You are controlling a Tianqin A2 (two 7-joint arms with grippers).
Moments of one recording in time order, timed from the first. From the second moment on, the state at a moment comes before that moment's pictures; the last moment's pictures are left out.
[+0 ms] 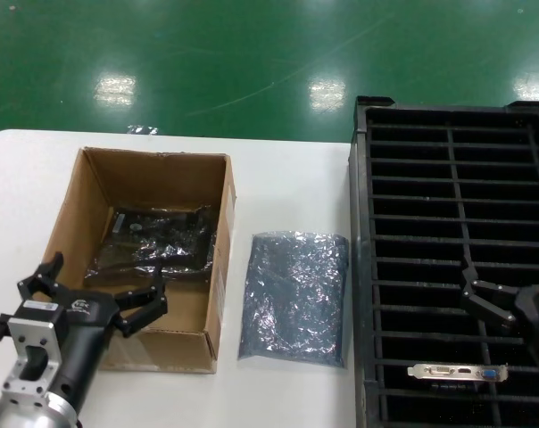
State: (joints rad) left arm -0.01 -0.31 1.60 -1.62 -1.76 0.02 0.00; right arm 0.05 0.32 -1.64 1.60 1.78 -0.05 0.03
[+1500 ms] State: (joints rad) left arm -0.95 -0.42 1.99 -0.55 -1.34 0.56 0.74; right arm 0.05 0.32 -1.64 1.60 1.78 -0.05 0.03
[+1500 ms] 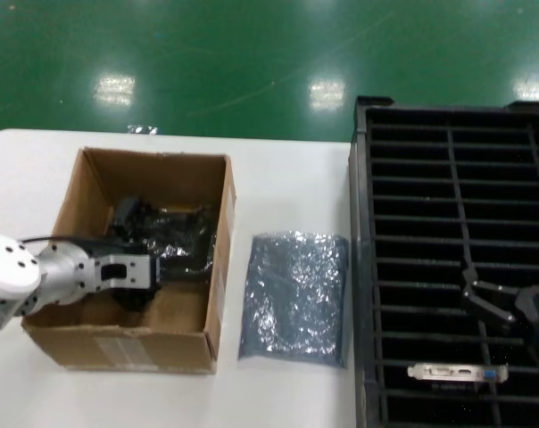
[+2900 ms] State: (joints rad) left arm -1.01 -0.30 1.80 -0.34 -1.57 0.41 1.43; right arm 0.05 0.32 -1.64 1.60 1.78 -0.05 0.03
